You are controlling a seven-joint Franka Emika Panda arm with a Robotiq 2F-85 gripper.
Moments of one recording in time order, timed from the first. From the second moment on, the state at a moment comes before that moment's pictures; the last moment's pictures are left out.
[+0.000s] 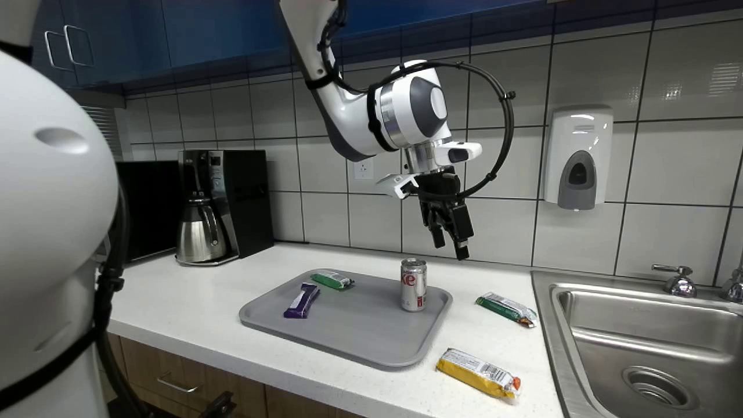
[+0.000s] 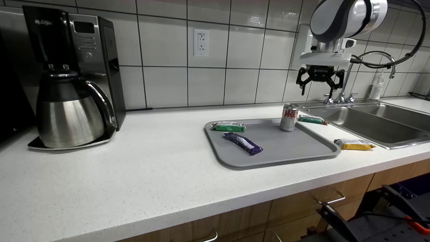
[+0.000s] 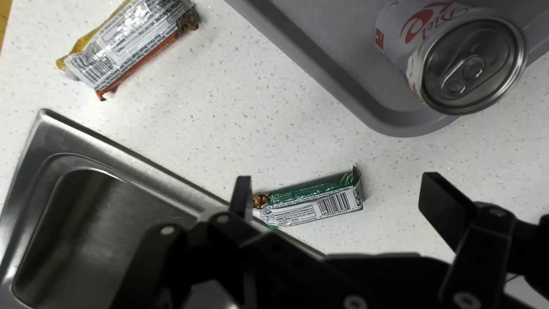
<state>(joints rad) -0.09 0.14 -0.21 -2.29 -0.29 2.58 0.80</state>
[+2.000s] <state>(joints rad) -0.11 0.63 -0.30 -1.78 0.13 2.46 1.14</state>
